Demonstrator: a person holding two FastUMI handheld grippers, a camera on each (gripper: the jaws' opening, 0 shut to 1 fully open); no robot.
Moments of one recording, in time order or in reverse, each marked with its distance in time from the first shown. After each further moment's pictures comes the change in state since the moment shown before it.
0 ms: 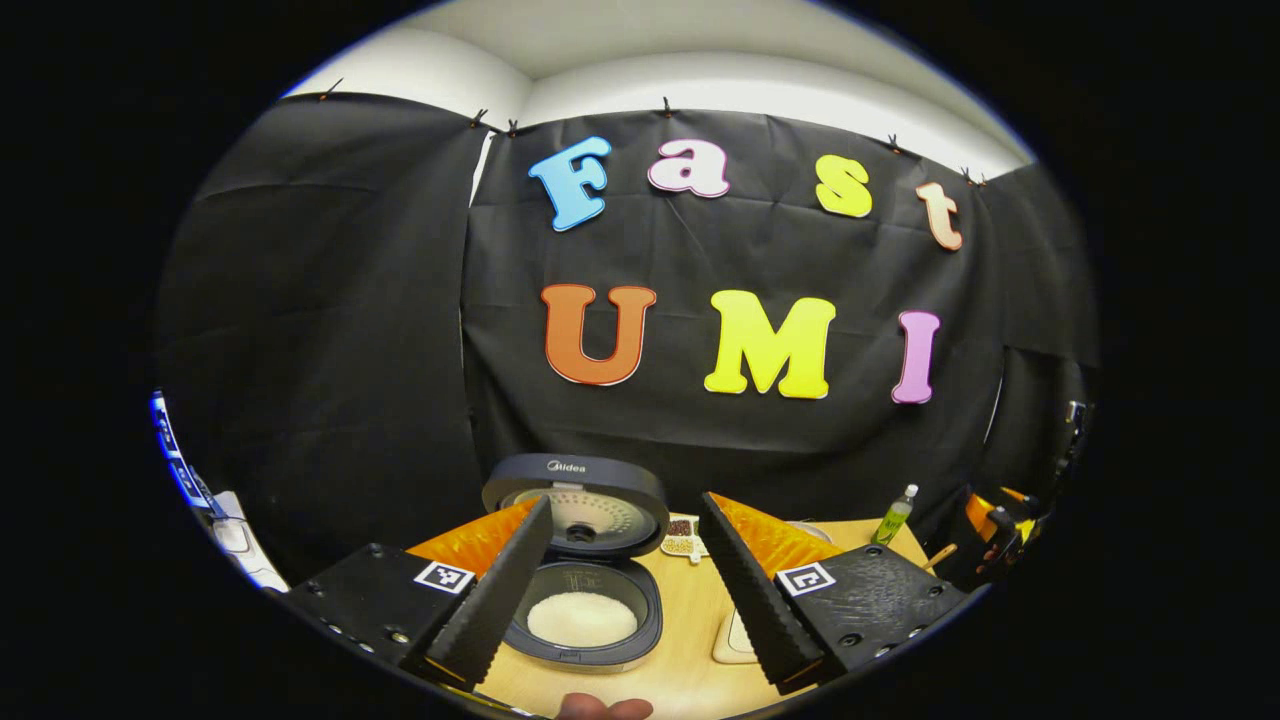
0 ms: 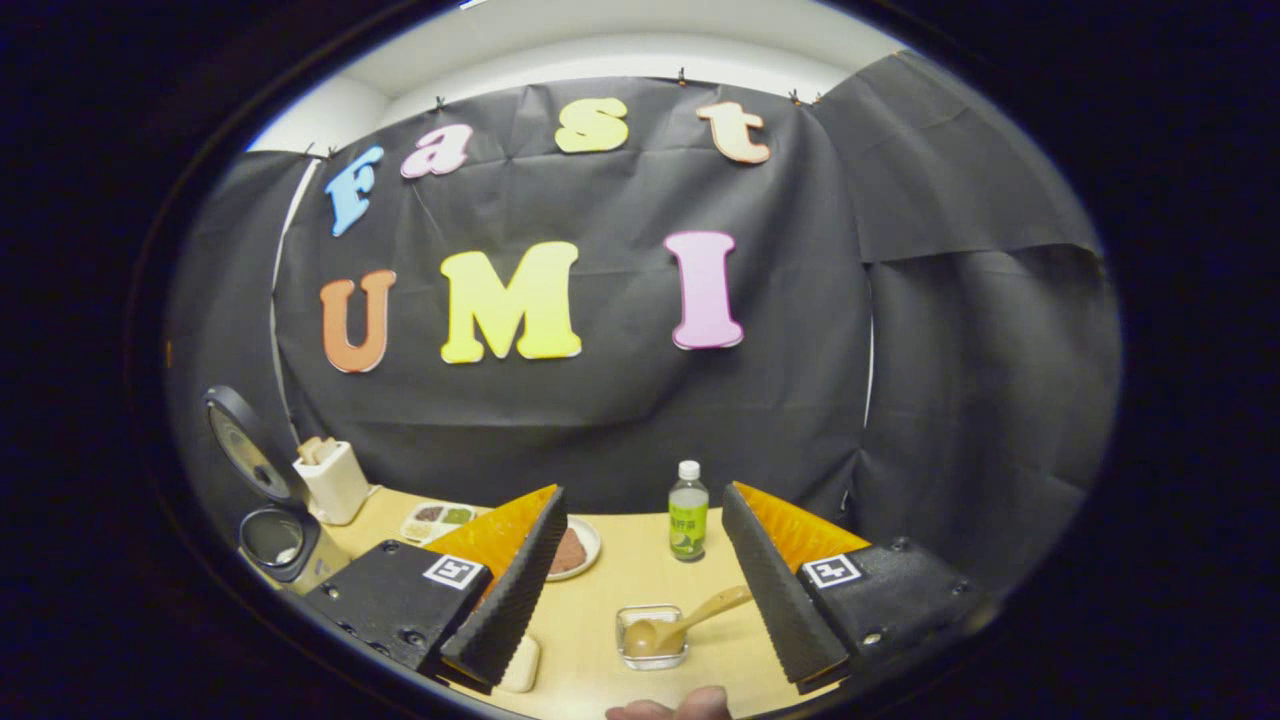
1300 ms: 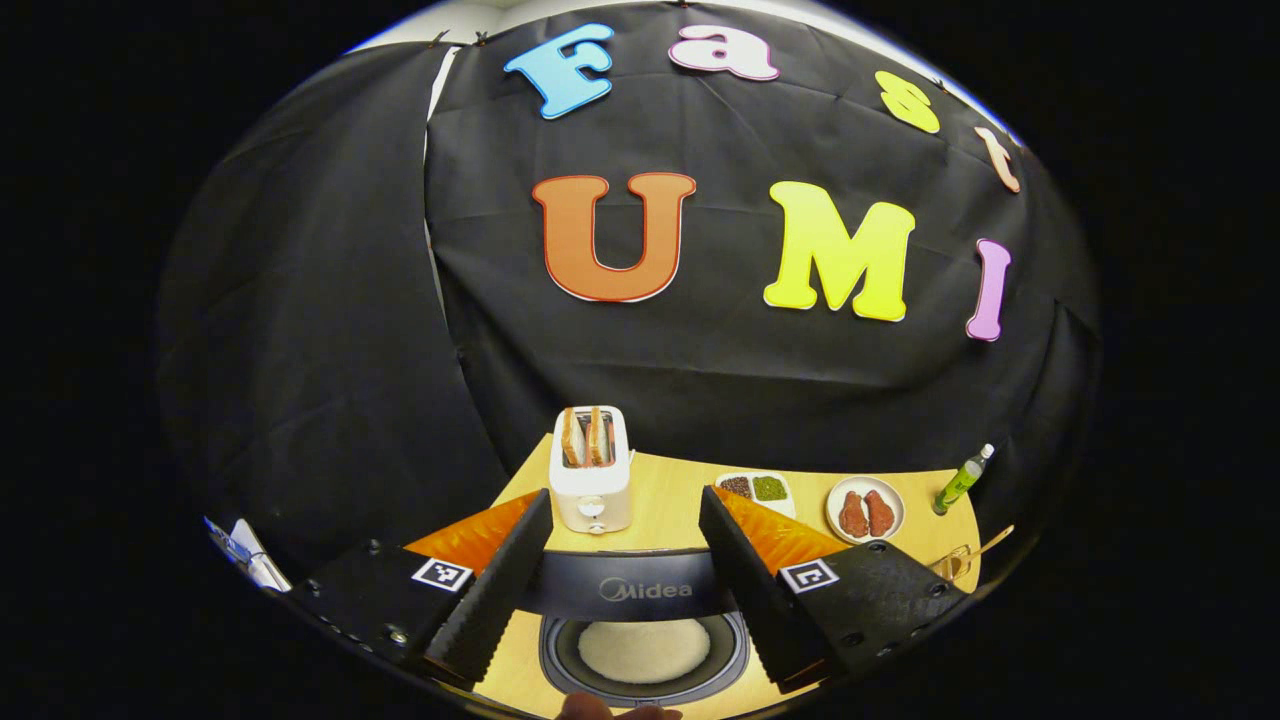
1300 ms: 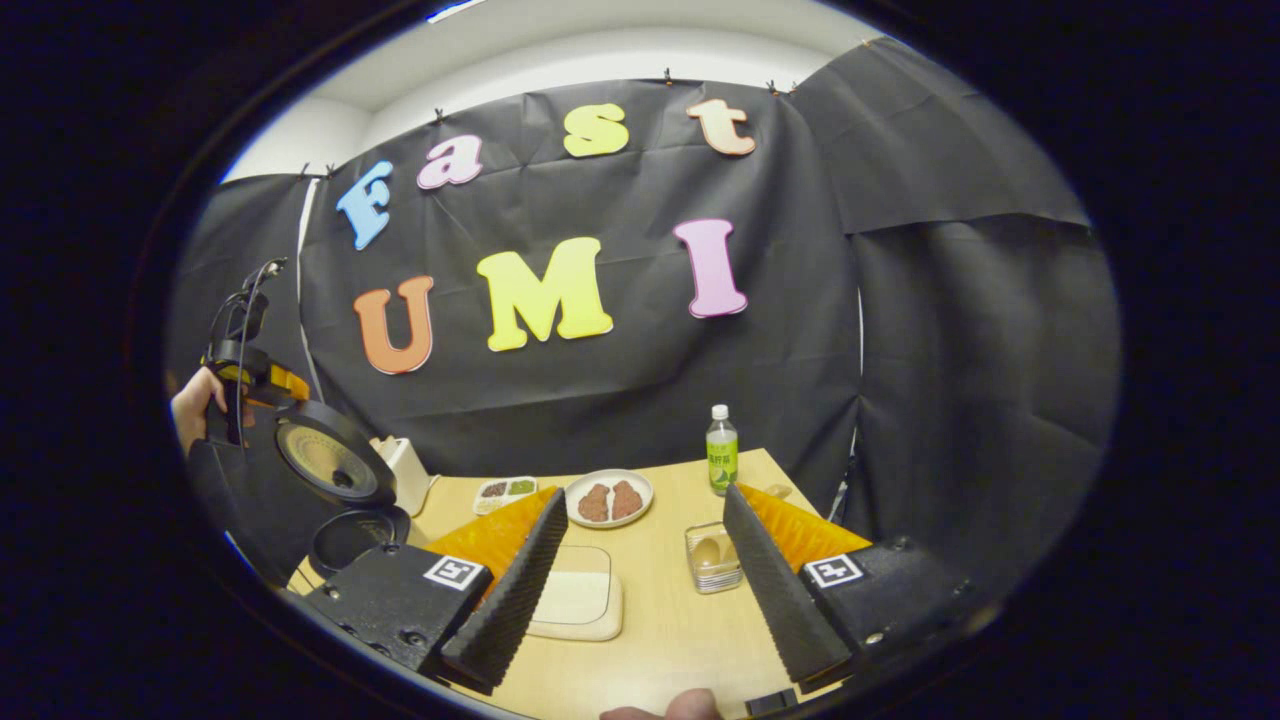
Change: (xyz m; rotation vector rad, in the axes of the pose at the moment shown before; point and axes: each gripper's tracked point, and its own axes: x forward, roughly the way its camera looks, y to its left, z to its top) left arm 0.159 0.061 -0.051 0.038 0.348 0.001; right arm -0.127 0.062 -0.032 0.084 0.101 -0.001
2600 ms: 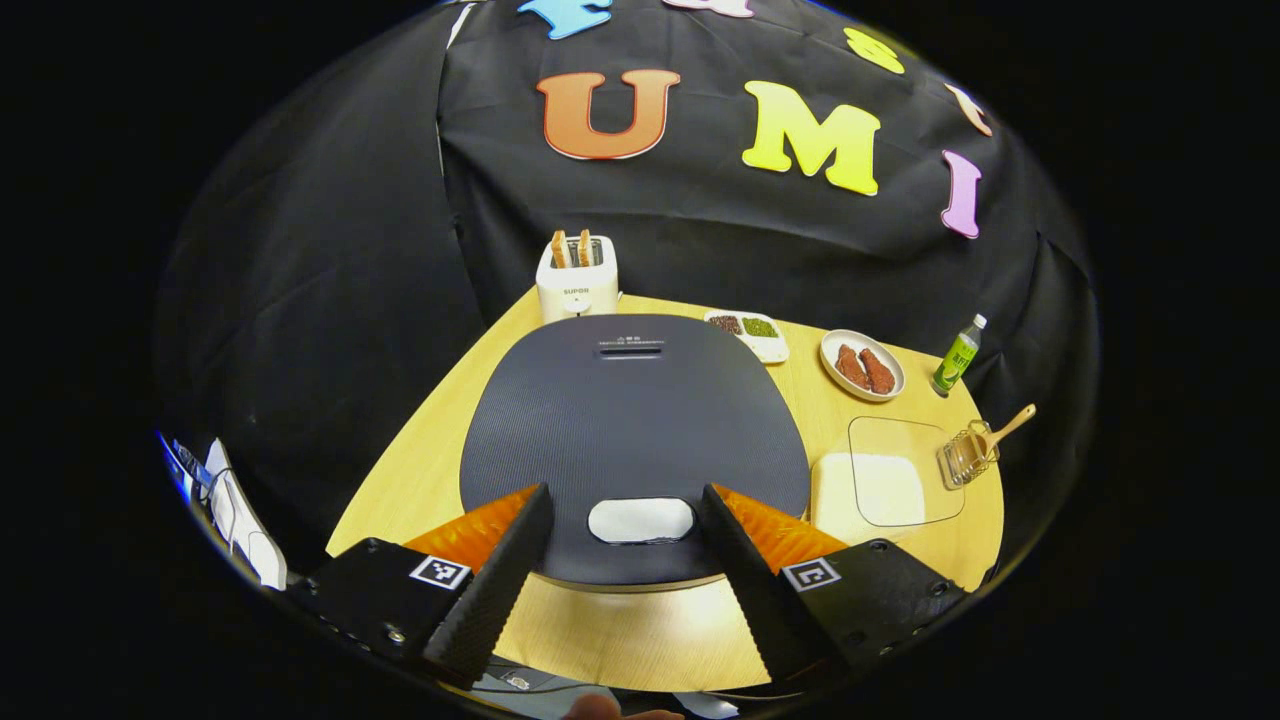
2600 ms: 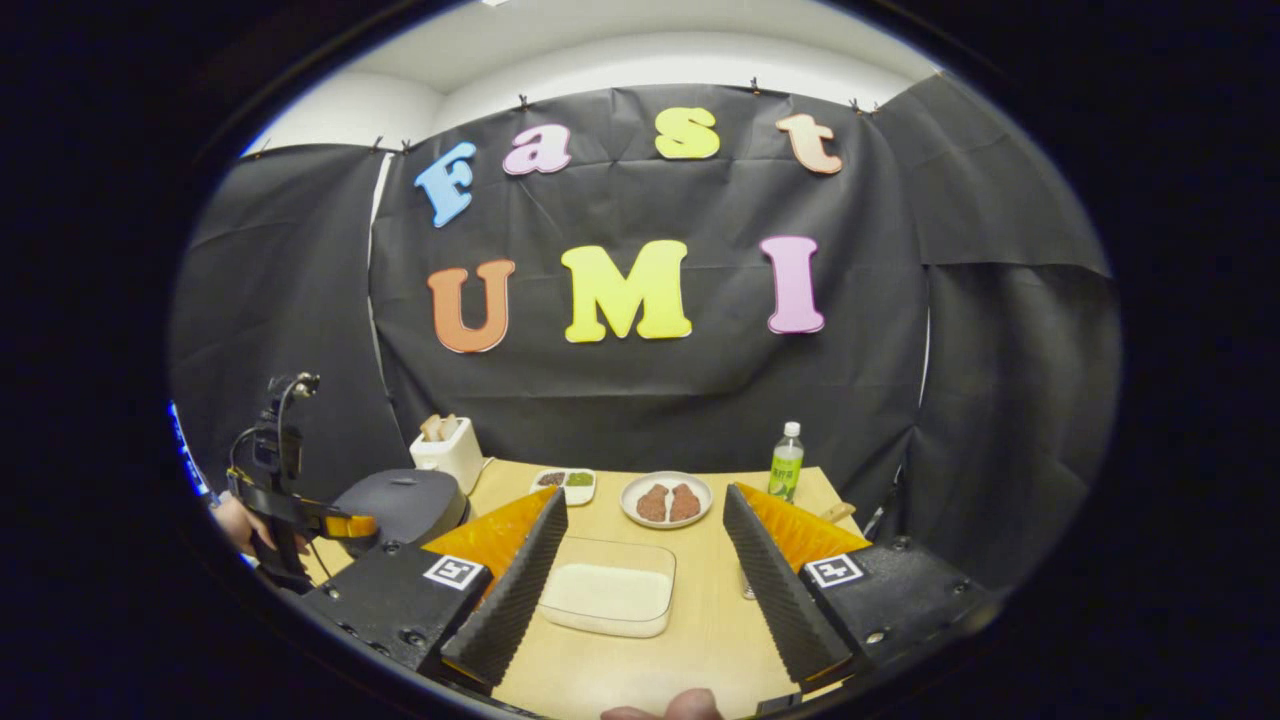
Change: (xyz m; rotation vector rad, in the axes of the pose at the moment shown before) left arm -0.046 -0.003 -0.239 0.016 0.226 -0.014; right arm -0.014 0.073 0.007 -0.126 0.003 0.149
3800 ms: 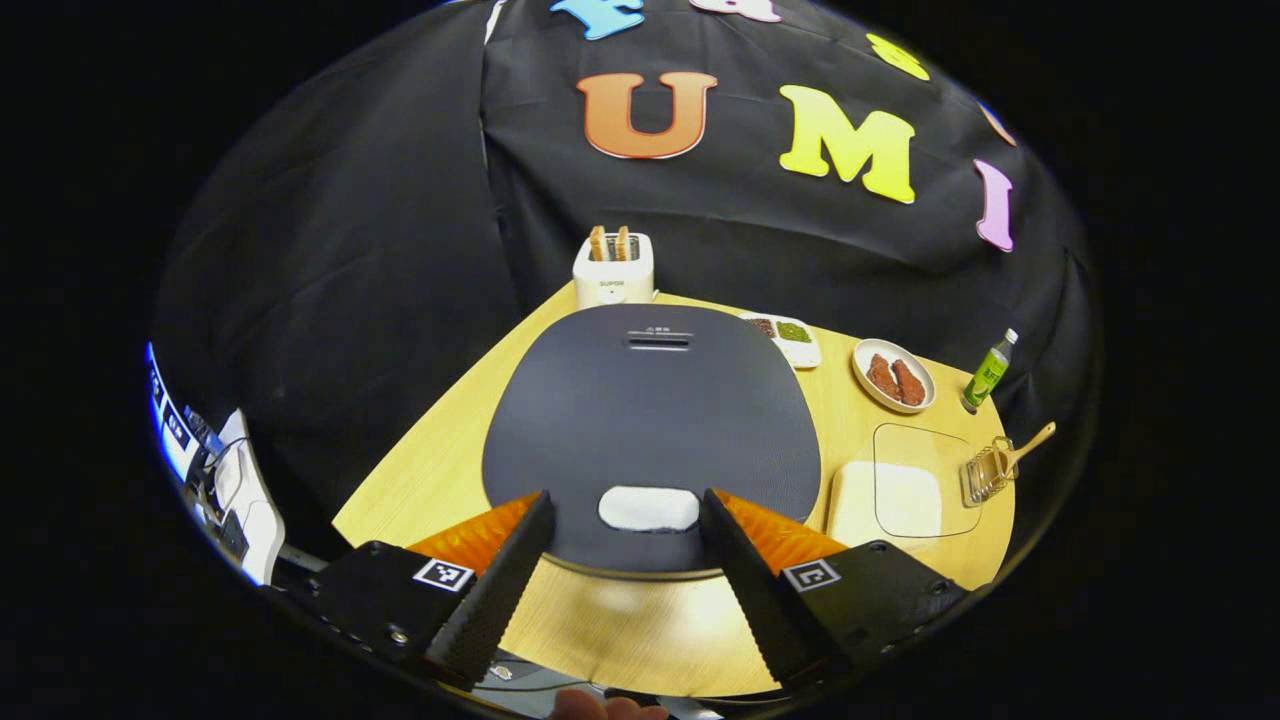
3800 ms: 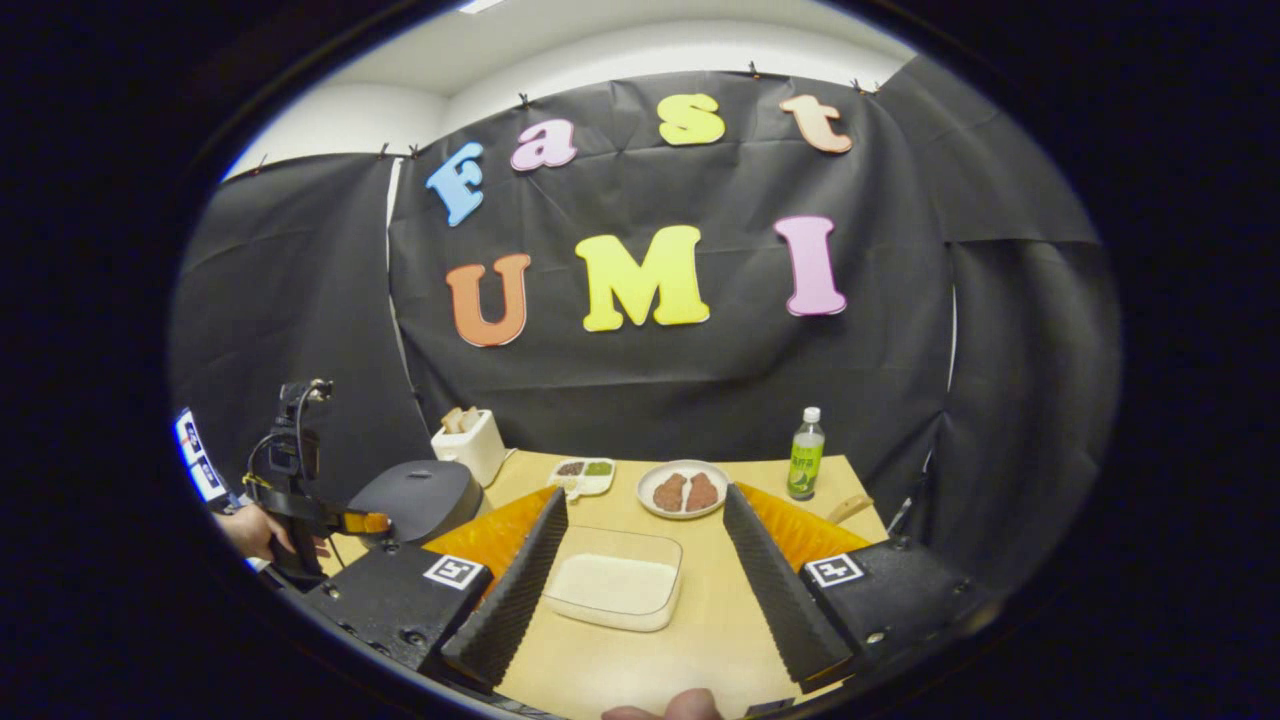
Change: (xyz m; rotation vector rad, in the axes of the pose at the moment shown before) left arm -0.022 -0.002 -0.001 -0.042 -0.056 0.106; right arm -0.007 -0.033 -0.002 0.029 0.009 0.060
